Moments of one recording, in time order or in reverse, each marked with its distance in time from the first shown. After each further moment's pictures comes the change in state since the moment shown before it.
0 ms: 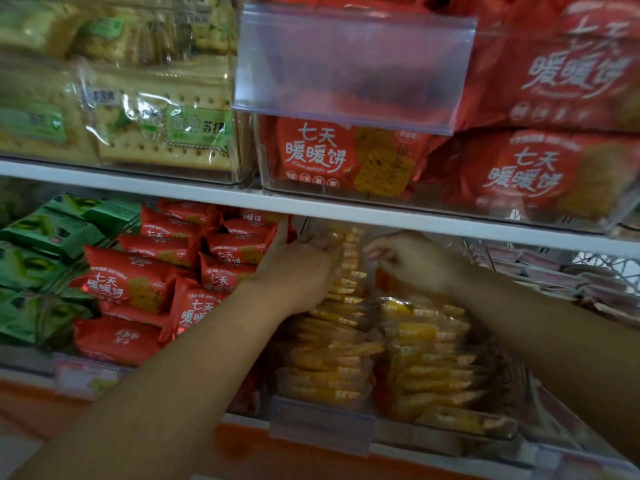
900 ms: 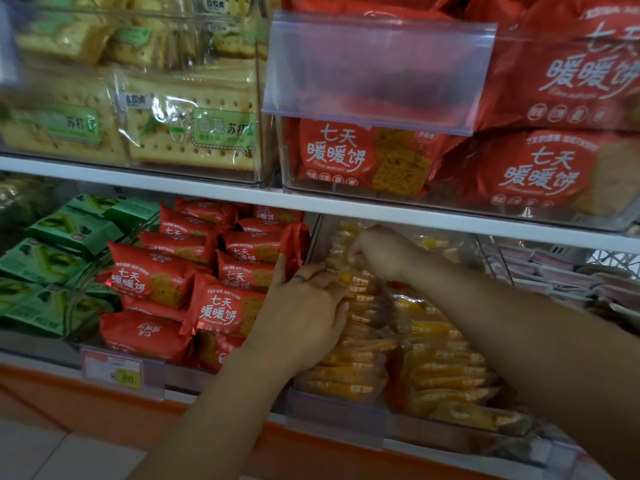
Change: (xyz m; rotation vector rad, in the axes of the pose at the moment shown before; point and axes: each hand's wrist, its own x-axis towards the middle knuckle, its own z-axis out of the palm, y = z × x) left_hand -0.057 0.018 0.025 -0.260 0.202 -0.041; right_hand 0.036 -0.036 0.021 -0.143 -0.049 0.026
